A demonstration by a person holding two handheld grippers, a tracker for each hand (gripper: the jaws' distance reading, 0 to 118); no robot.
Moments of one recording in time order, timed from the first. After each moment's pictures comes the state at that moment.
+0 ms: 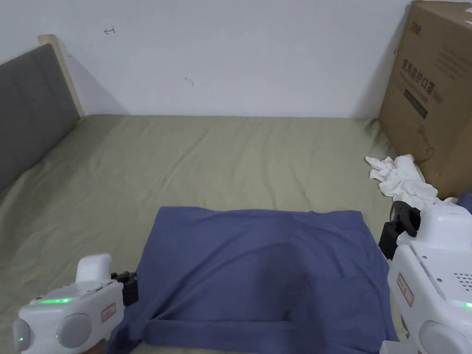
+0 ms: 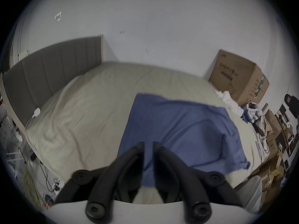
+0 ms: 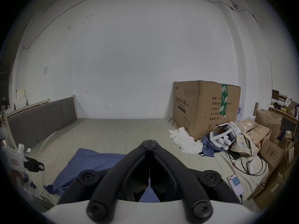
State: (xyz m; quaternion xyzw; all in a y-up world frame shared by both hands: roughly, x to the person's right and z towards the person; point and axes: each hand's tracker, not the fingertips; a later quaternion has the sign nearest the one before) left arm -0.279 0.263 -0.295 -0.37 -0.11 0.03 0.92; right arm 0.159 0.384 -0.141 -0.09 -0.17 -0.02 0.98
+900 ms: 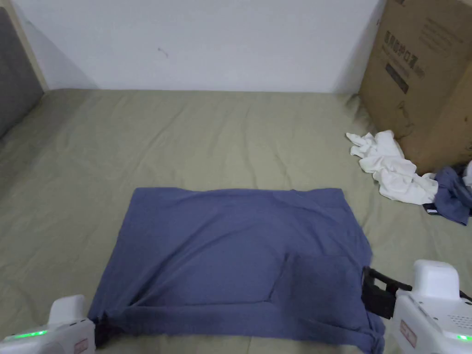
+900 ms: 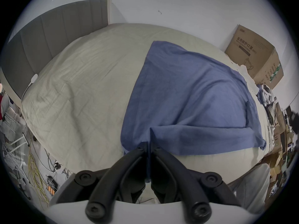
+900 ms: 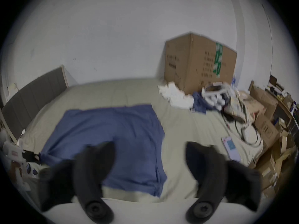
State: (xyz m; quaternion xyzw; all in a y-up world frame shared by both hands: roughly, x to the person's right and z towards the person) left arm -0.299 0.172 -0.282 -0.49 -0.08 0.02 0.87; right arm 0.198 0.282 -0.113 -0.30 -0.20 -0.06 0.93
